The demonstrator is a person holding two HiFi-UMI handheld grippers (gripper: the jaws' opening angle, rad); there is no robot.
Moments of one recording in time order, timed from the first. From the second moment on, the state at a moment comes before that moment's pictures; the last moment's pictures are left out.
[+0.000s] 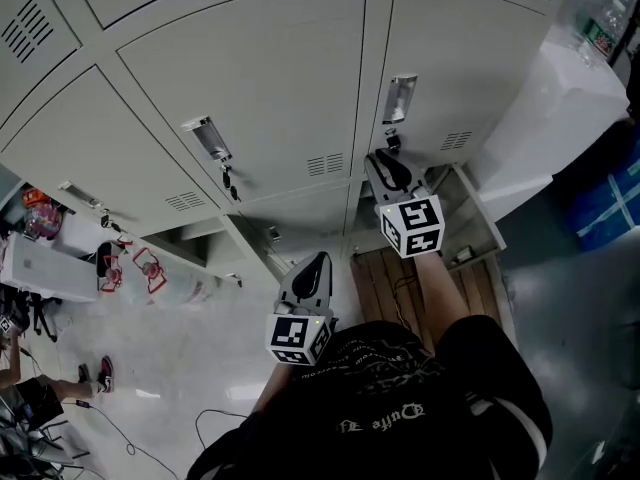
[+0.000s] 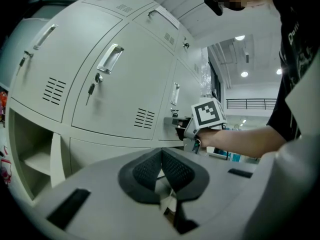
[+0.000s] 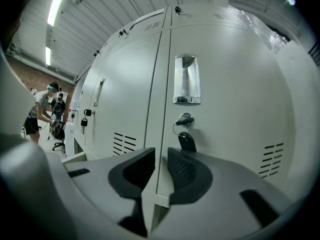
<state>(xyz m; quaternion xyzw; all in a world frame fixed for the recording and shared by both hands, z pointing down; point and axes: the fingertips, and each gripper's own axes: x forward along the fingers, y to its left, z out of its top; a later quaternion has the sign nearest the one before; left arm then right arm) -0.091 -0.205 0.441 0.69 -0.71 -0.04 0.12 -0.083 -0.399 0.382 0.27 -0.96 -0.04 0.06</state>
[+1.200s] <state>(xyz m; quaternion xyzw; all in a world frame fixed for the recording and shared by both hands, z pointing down) -0.043 -0.216 0.475 0.70 -0.70 0.01 0.14 0.160 -0.375 0.437 0.41 -0.90 0.03 0.10</state>
